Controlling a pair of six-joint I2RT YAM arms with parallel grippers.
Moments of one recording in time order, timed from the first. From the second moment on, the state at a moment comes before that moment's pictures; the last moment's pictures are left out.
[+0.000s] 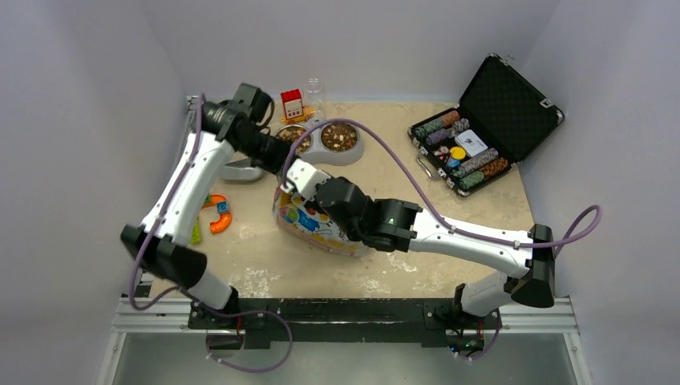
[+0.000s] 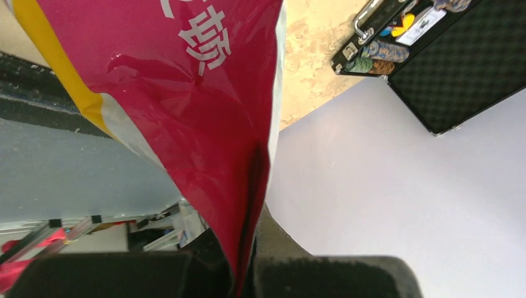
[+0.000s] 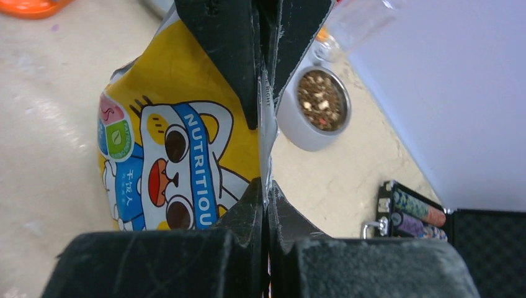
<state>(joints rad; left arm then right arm) -0.34 1.48 1.71 -1.38 0.44 -1.49 1.28 1.46 1.38 -0.39 0.66 -0.27</state>
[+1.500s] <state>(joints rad) -0.17 1.44 1.60 -1.42 0.49 -1.14 1.25 1.43 1.36 -0.42 0.42 0.07</state>
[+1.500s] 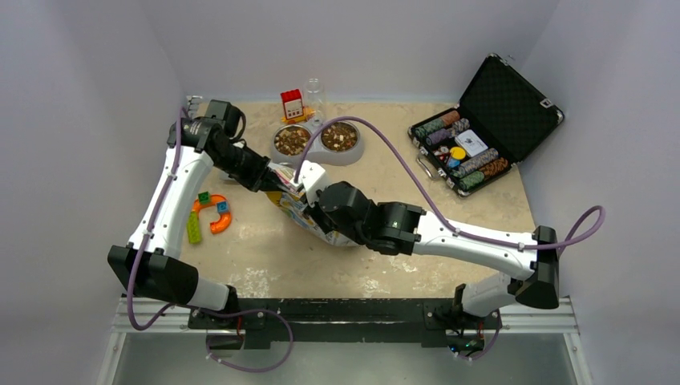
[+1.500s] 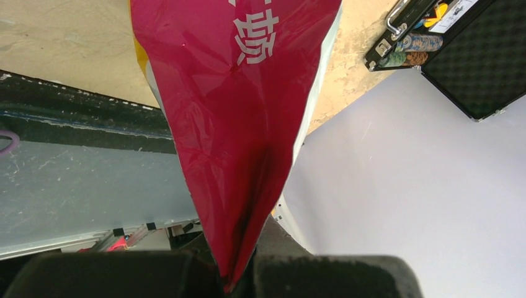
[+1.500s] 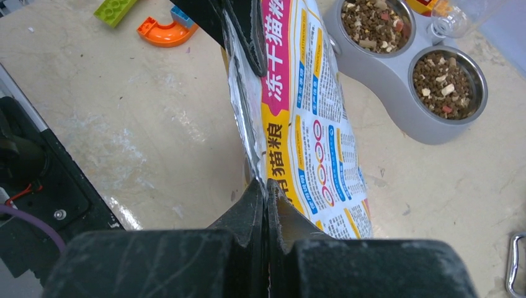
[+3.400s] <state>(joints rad) -0.03 1.11 1.37 -1.24 0.32 -1.23 1.37 1.01 1.31 -0.80 0.33 0.21</state>
